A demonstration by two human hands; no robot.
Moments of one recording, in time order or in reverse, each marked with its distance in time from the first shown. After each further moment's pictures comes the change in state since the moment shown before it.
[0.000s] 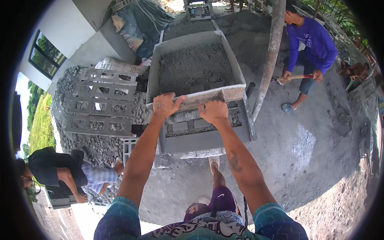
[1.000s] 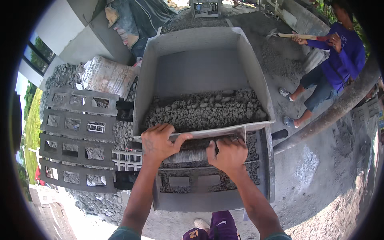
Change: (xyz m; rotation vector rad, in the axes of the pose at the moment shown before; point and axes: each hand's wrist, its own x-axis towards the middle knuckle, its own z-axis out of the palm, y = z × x) left_hand 0.068 -0.038 0.072 -0.095 0.216 0.065; right_hand 0.087 0.027 0.067 -0.042 0.365 -0.176
